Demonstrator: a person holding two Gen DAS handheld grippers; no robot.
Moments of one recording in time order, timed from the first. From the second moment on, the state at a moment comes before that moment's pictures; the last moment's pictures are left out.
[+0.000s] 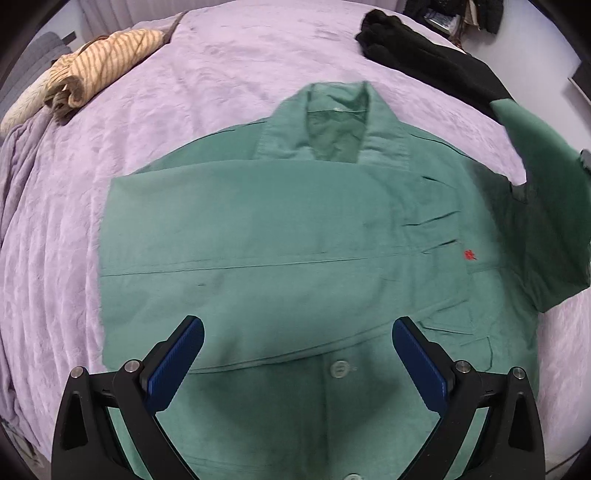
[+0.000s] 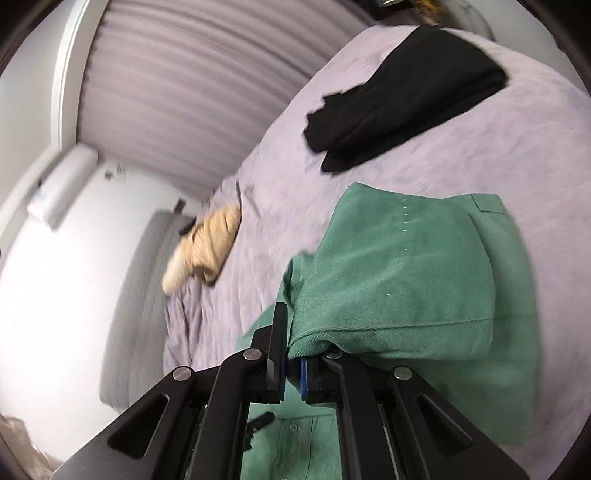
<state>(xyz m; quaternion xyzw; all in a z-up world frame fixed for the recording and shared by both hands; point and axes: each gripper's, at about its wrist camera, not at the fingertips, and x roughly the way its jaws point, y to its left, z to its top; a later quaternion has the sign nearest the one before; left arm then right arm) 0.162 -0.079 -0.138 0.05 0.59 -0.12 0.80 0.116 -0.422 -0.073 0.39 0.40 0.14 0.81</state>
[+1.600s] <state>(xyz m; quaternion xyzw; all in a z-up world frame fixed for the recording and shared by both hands) 0.256 -0.018 -0.200 -0.05 0.62 -0.14 0.77 0.069 -0.413 -0.158 0.34 0.52 -0.07 0.78</state>
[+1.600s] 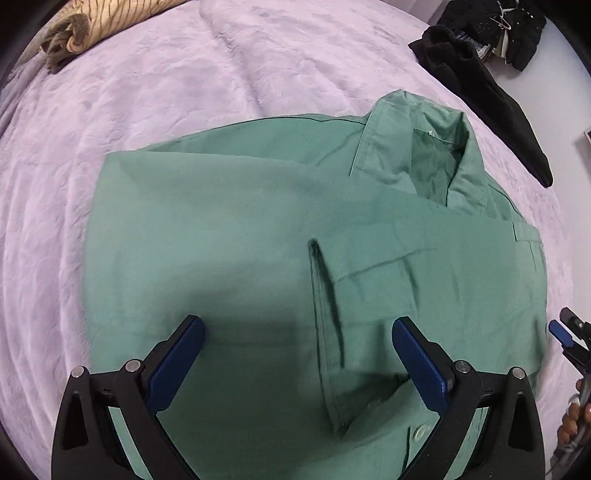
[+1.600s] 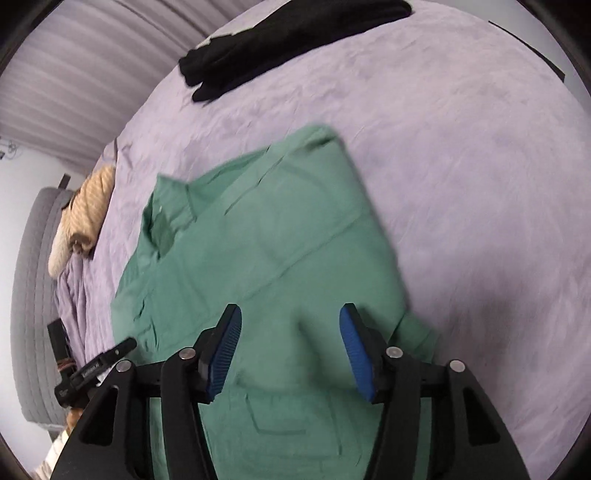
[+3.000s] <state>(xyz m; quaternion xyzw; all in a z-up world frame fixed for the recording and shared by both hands) 0.240 -0.075 -0.201 0.07 0.57 -0.14 0.81 -0.037 -0.468 -0.240 0.63 0.42 -0.14 0.64</state>
